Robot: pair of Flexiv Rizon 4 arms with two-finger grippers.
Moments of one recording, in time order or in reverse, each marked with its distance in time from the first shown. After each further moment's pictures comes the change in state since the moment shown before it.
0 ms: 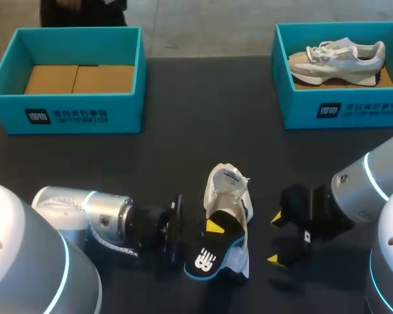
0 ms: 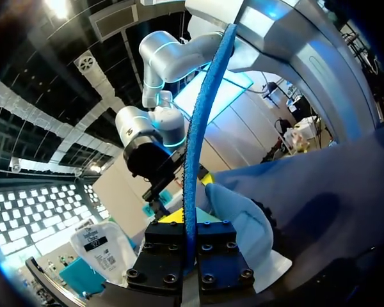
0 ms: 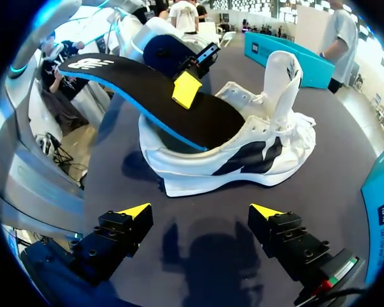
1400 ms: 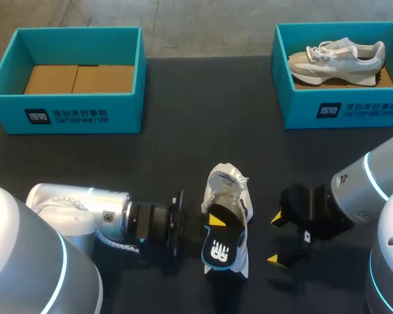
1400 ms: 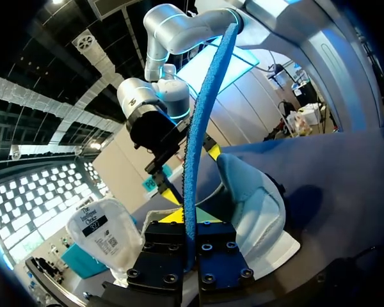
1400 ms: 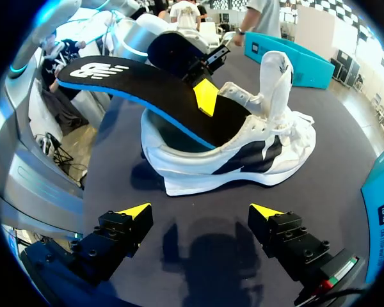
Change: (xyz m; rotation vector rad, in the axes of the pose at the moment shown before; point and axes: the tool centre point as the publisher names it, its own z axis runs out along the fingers) left arm -0.008 0.025 -0.002 -0.173 0.007 -0.029; right arm 0.000 0.000 0.000 0.000 0.000 0.000
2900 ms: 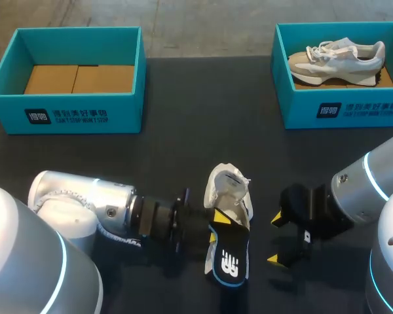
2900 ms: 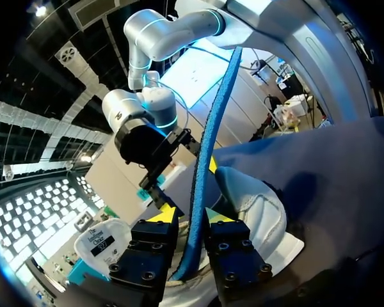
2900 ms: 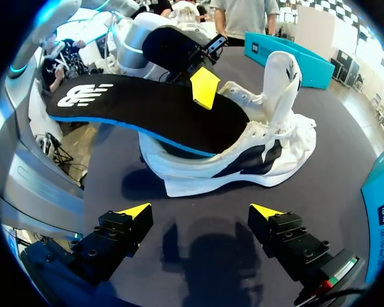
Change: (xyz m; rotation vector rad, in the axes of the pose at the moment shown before) left arm -0.002 -0.016 0.007 0.015 0.070 0.110; right arm 0.000 0.000 0.000 0.000 0.000 0.000
